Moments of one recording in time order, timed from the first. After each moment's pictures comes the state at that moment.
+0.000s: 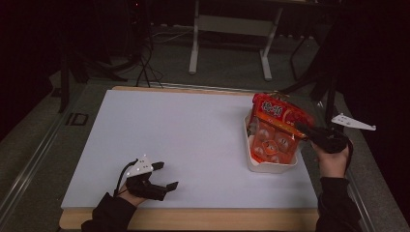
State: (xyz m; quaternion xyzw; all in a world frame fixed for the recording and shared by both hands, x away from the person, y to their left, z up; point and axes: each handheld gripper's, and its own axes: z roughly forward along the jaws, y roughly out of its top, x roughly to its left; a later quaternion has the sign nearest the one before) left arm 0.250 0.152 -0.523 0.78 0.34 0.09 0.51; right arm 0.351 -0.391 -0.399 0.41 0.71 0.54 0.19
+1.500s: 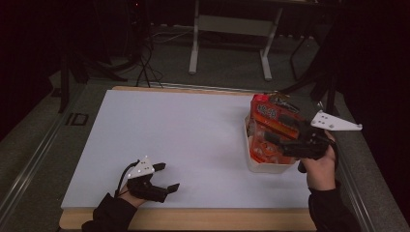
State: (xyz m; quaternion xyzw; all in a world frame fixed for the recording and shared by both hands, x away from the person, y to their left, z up) left arm 0.247 0.148 -0.522 0.79 0.32 0.09 0.52; right arm 0.301 -0.293 -0.343 0.29 0.74 0.59 0.17
